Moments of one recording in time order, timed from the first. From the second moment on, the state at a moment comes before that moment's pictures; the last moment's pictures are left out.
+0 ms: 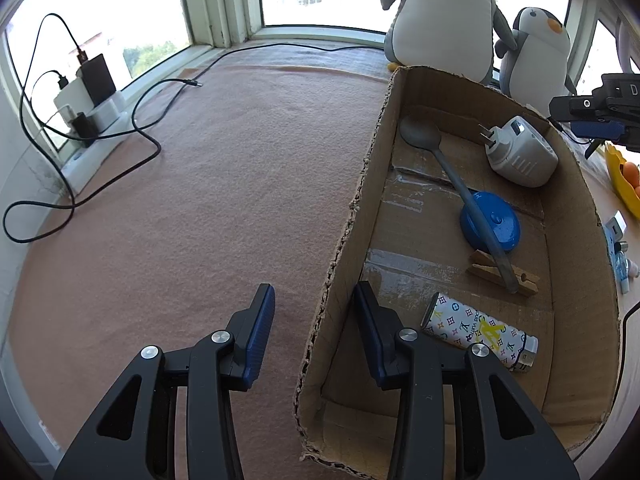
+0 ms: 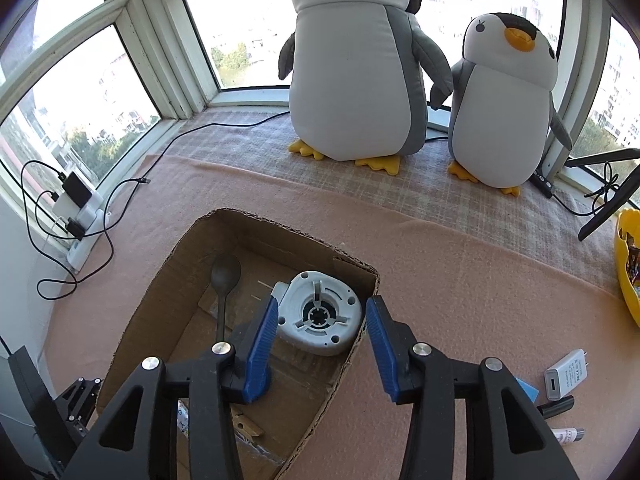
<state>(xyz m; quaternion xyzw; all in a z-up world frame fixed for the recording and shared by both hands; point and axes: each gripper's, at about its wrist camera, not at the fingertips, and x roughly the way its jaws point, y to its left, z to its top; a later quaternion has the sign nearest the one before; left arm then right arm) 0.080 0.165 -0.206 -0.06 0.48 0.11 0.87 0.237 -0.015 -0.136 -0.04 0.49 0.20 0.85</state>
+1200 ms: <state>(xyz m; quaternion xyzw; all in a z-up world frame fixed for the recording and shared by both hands) 0.081 0.163 -0.203 -0.05 0.48 0.11 0.87 0.179 -0.221 -0.099 0.06 0.49 0.09 0.87</state>
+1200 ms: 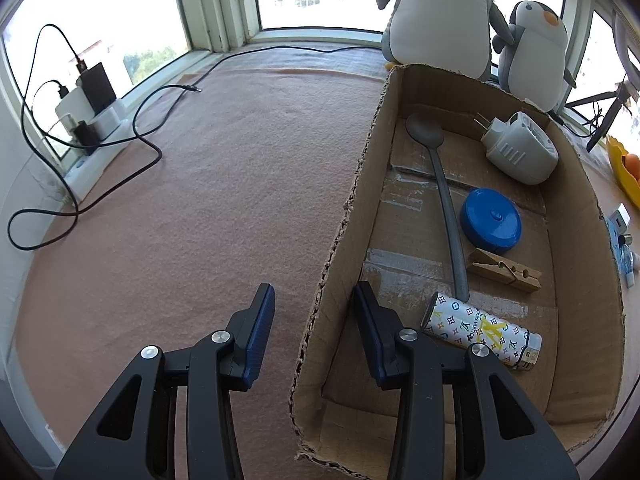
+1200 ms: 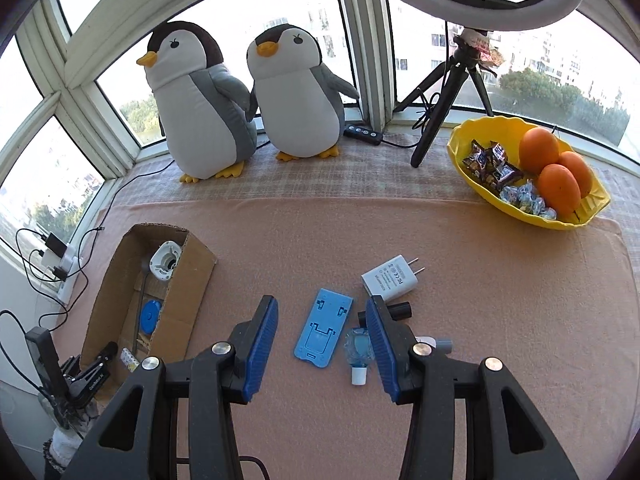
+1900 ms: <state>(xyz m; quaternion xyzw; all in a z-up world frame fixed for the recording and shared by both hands) 0.082 0.163 -0.204 -0.04 0.48 0.12 0.87 0.171 -0.256 -0.179 0.13 0.56 0.08 0.81</state>
